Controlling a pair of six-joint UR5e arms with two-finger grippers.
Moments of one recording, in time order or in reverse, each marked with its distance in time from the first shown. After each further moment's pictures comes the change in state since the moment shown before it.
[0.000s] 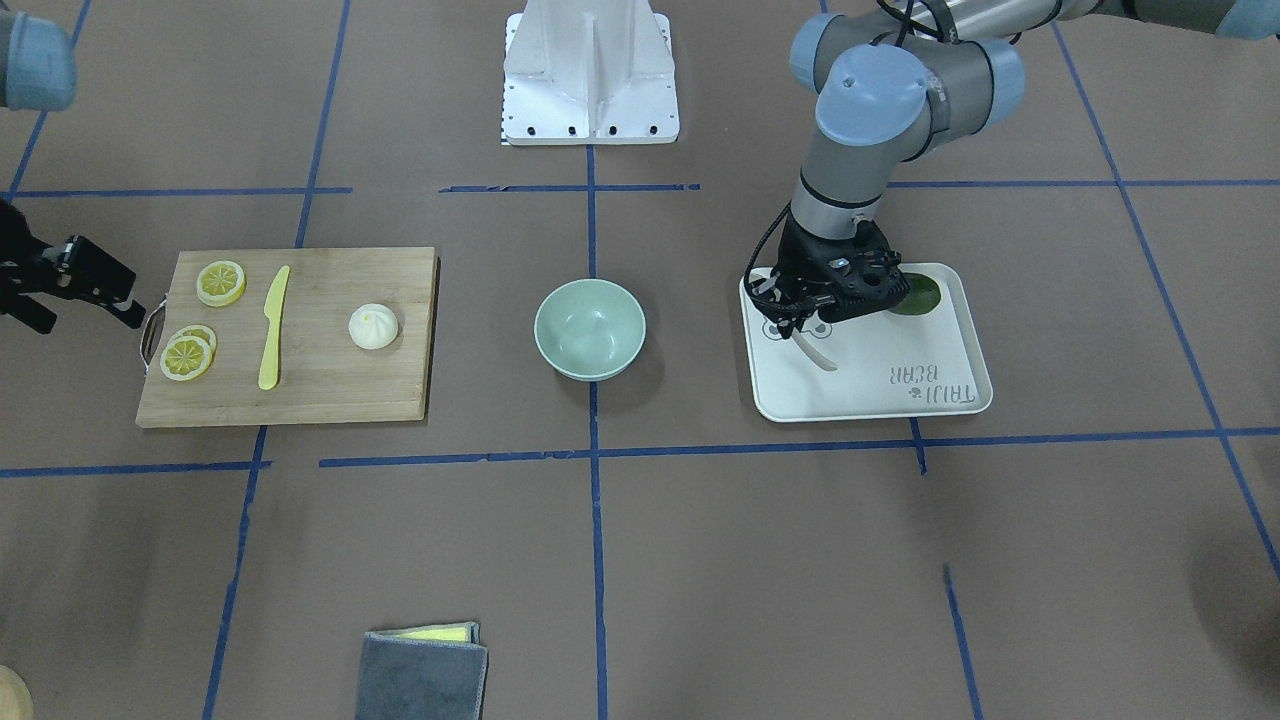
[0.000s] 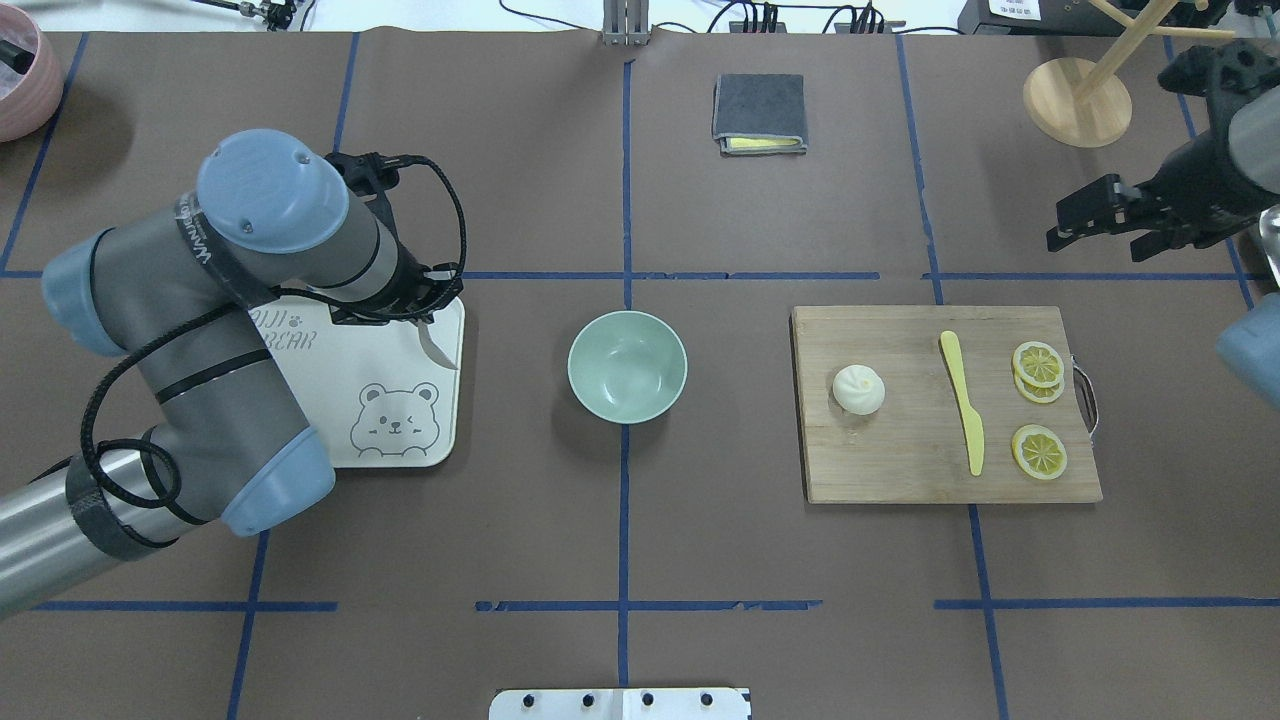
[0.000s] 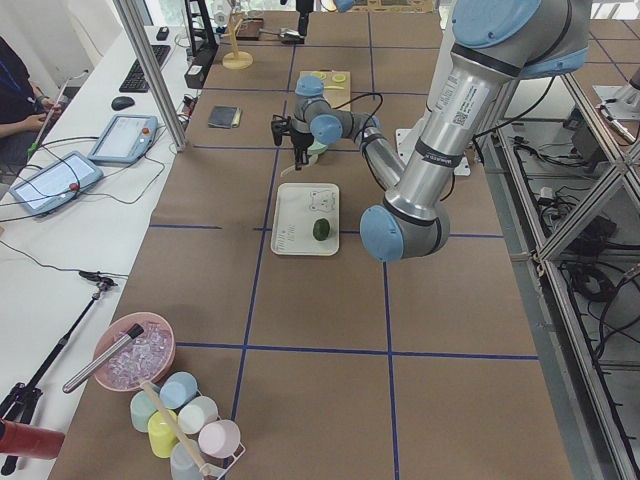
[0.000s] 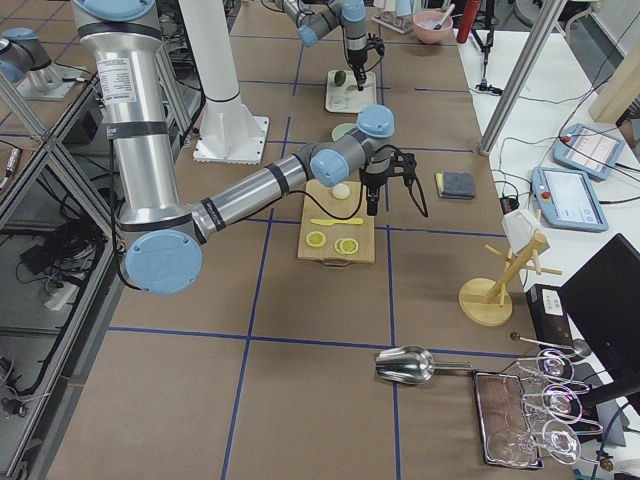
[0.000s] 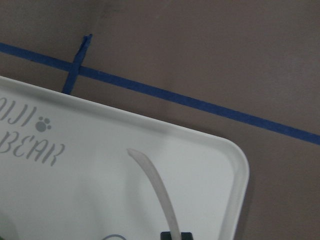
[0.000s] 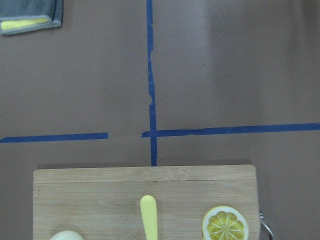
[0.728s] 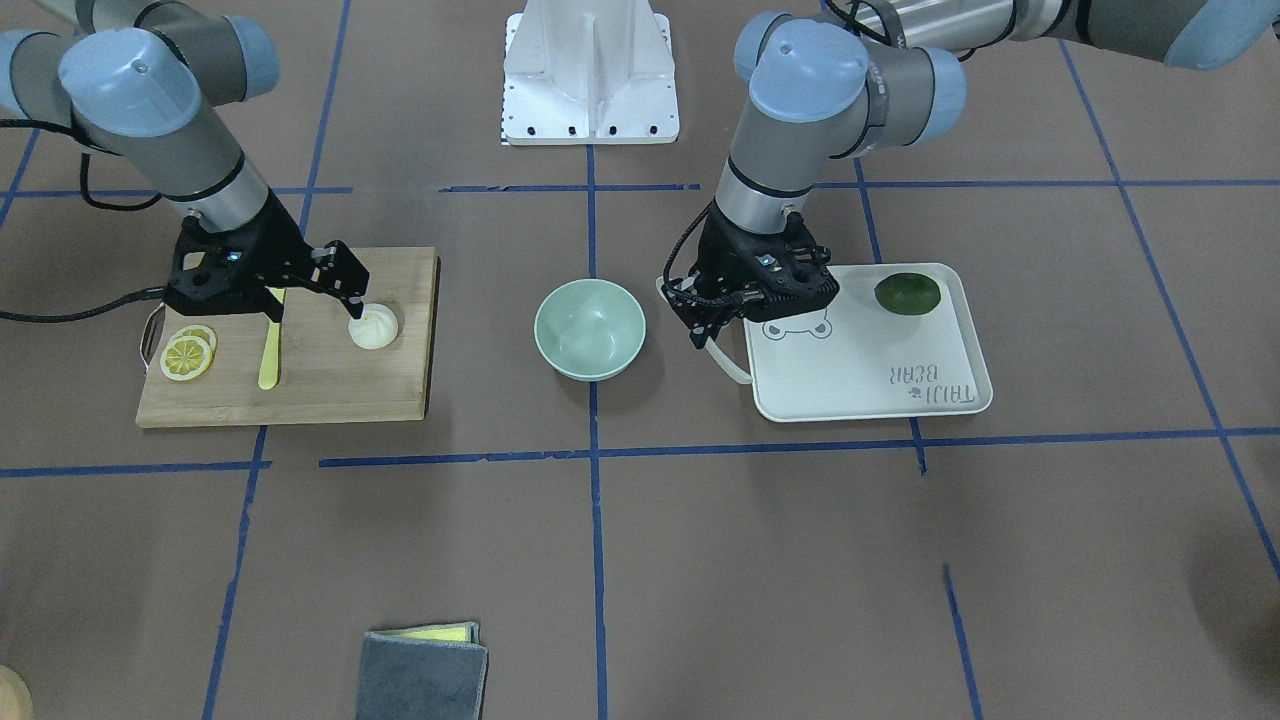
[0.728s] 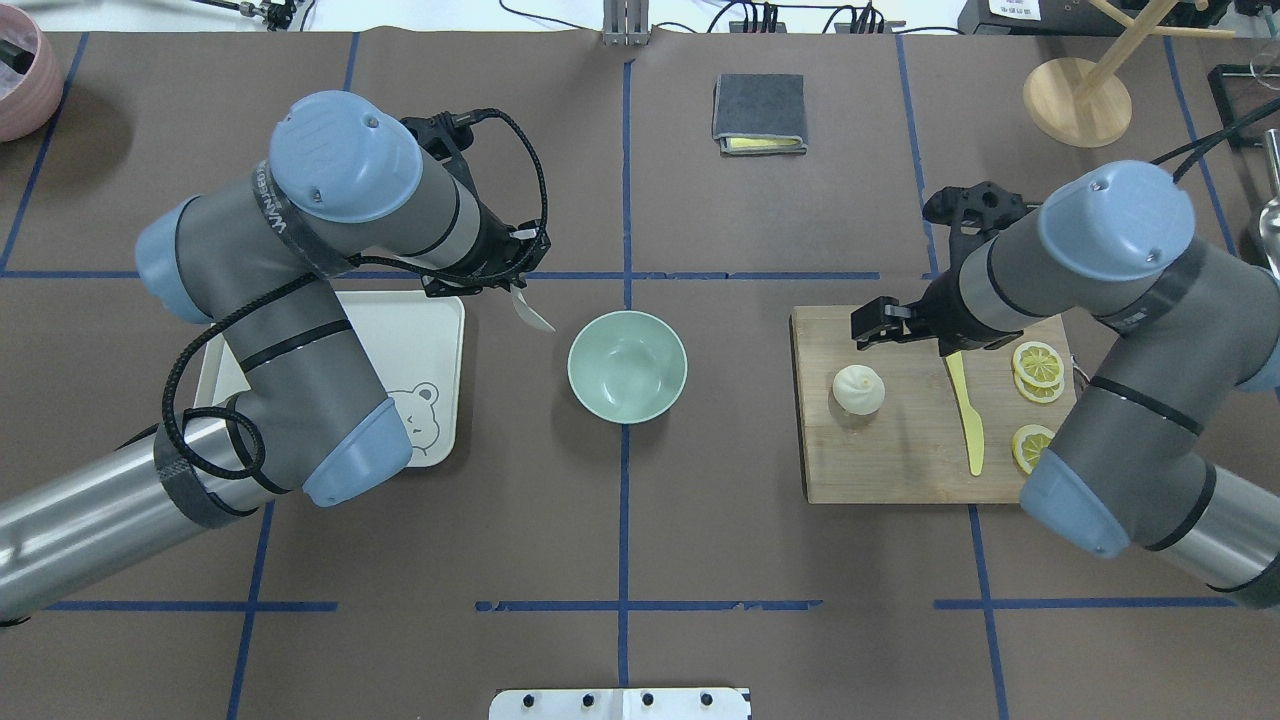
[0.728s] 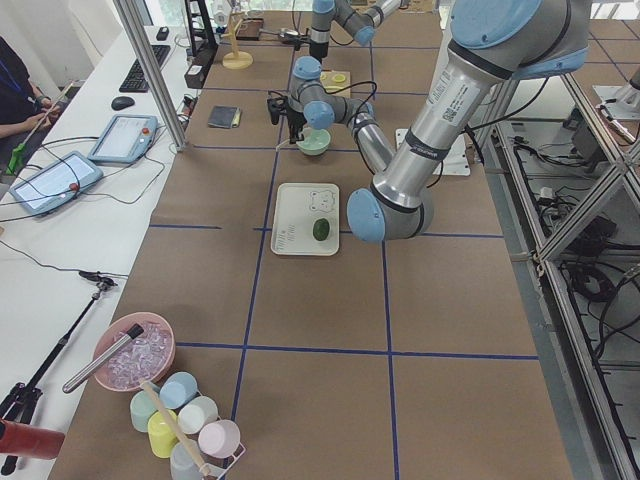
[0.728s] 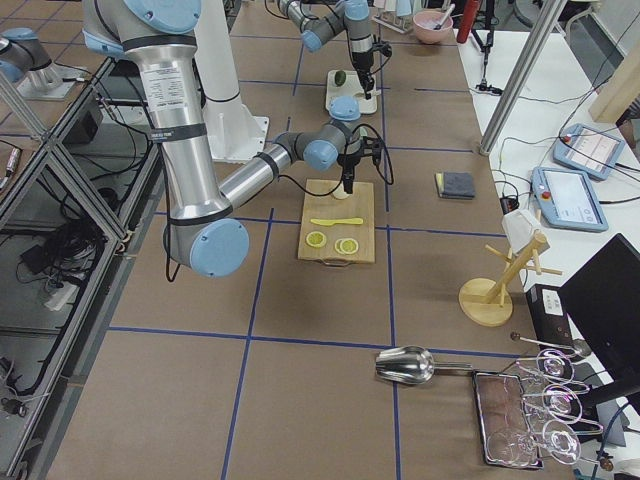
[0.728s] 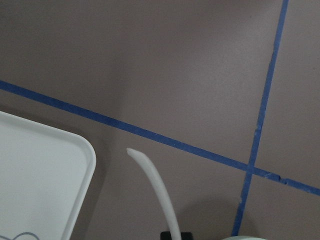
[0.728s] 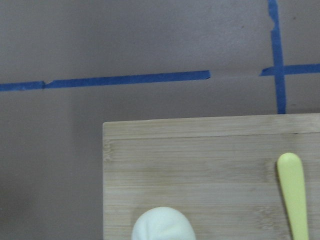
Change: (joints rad) left arm 0.012 -0.122 0.113 -0.161 -0.001 -0.142; right arm -0.362 0.116 -0.039 0.058 -0.262 0.271
